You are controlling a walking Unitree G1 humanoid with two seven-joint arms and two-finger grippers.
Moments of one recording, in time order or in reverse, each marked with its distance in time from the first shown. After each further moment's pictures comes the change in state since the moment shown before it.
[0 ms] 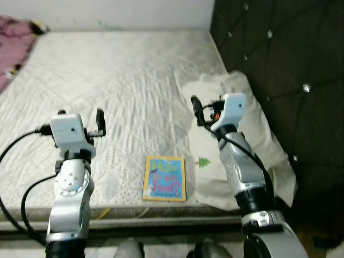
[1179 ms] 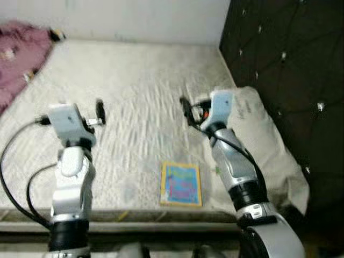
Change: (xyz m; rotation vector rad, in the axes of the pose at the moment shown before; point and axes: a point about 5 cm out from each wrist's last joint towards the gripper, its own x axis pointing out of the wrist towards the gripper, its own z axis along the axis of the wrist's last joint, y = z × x) left arm 0.023 -0.006 0.002 -0.112 -0.009 -0.019; right arm 0.011 0.013 0.000 -0.045 0.022 0.067
